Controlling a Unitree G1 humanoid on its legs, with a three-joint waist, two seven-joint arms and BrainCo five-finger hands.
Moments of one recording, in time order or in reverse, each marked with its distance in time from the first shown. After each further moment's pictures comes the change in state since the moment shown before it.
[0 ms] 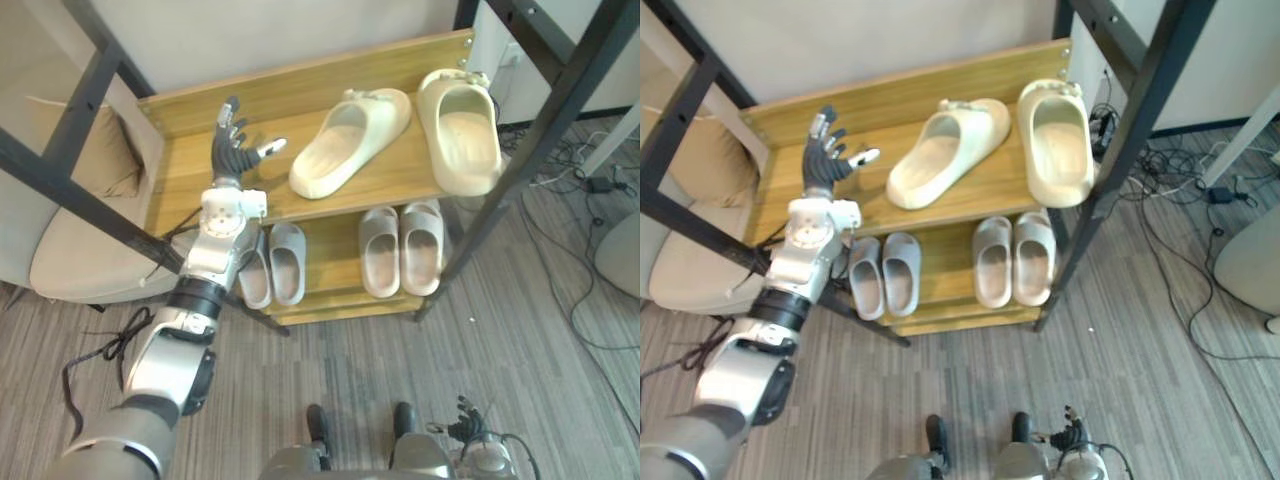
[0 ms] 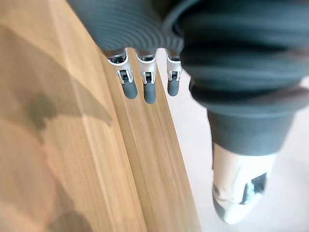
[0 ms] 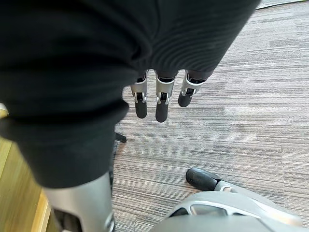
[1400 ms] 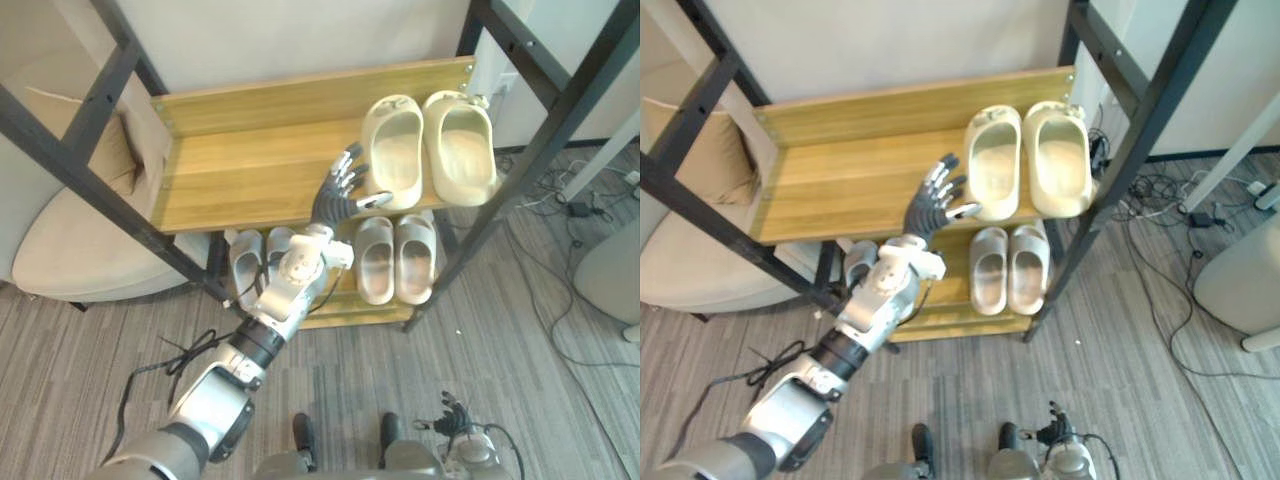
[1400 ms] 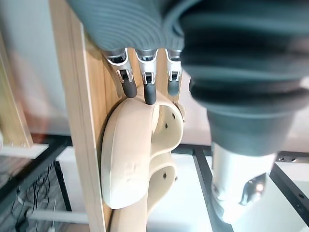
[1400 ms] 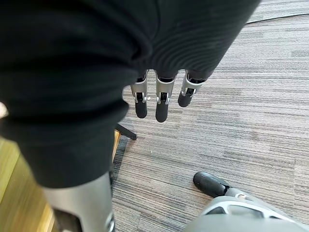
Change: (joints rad) left arm 0.111 -0.248 -0.334 -0.170 -0.157 -0.025 -0.069; right arm -0.059 0.015 0.049 0.038 -0.038 0.022 0.005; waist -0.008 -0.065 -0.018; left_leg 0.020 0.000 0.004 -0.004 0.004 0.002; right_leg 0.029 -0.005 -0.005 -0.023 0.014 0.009
